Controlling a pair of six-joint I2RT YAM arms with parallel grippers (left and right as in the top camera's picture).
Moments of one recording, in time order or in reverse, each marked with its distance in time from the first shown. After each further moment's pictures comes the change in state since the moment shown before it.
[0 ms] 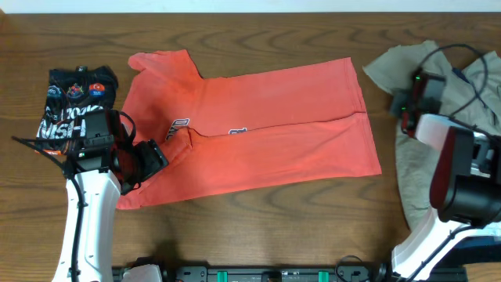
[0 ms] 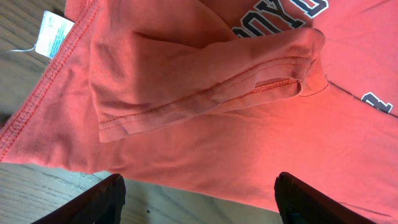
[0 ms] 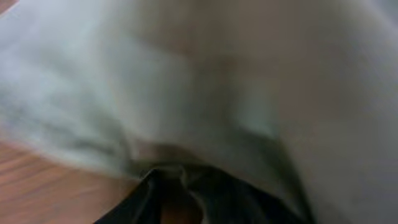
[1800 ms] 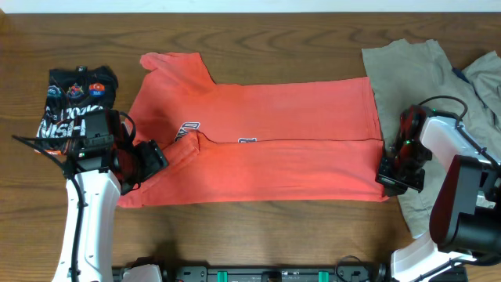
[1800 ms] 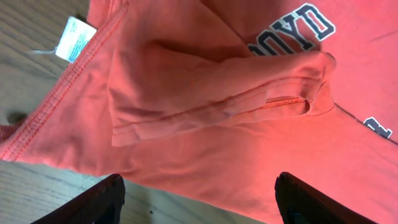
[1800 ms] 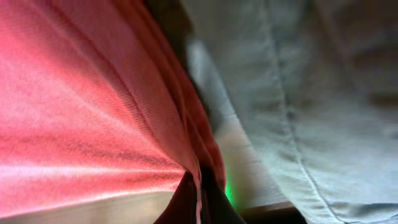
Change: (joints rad) left arm 0.000 0.000 0.000 0.008 0.000 0.027; right arm 0.067 -0.206 -0.022 -1.263 -0.133 0.122
